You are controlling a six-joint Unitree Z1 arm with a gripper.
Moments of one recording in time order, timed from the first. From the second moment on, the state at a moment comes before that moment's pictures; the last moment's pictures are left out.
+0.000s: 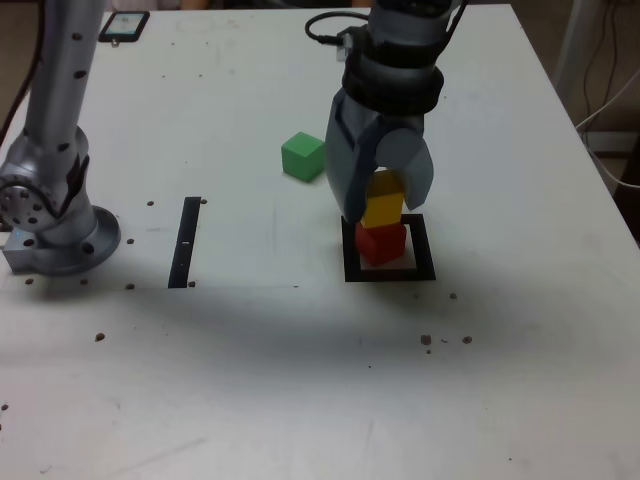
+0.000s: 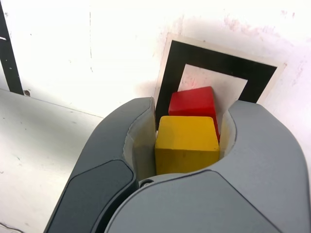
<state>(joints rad) -0.04 2.03 -1.62 1.32 -0.02 -0.30</state>
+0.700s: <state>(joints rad) -0.02 2.06 -1.59 1.29 -0.06 -0.25</state>
